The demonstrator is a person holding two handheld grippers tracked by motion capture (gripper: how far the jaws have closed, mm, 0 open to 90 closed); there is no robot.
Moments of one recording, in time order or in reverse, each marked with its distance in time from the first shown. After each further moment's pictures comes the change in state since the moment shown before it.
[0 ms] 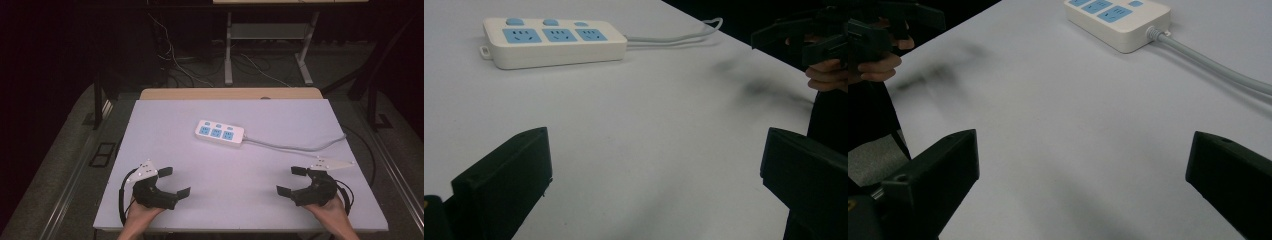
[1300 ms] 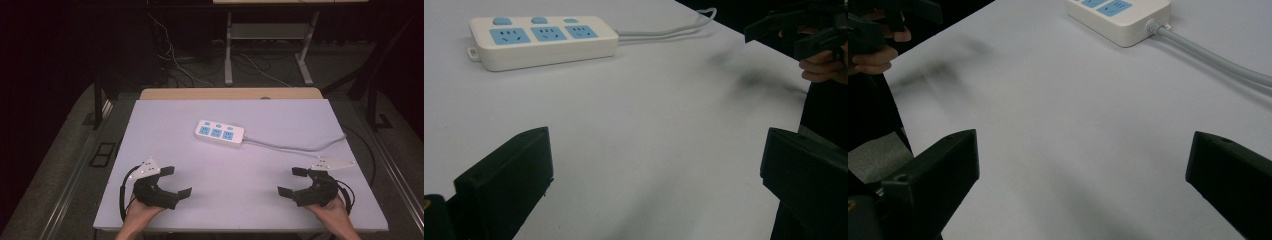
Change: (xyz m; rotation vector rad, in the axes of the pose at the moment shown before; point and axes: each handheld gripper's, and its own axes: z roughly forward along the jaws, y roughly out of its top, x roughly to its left) left arm -0.005 0.011 0.000 0.048 -0.017 0.026; right arm -0.002 -0.002 -0.002 0.013 0.008 0.013
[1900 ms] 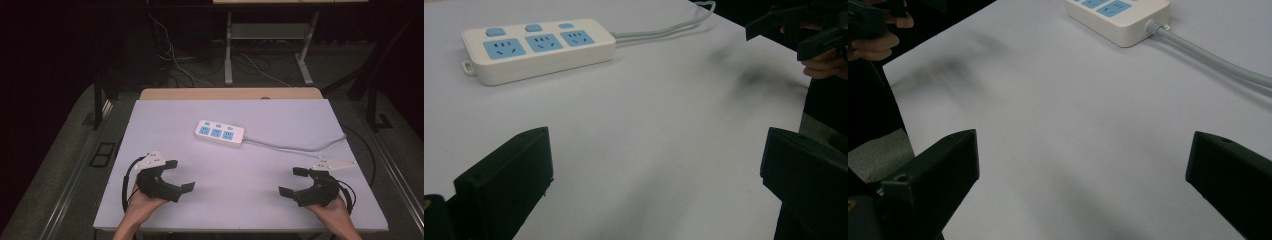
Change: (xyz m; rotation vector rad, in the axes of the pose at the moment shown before) left arm 0.002 0.024 0.007 0.054 -0.012 0.032; right arm -0.001 0.000 -0.002 -0.003 0.002 -0.004
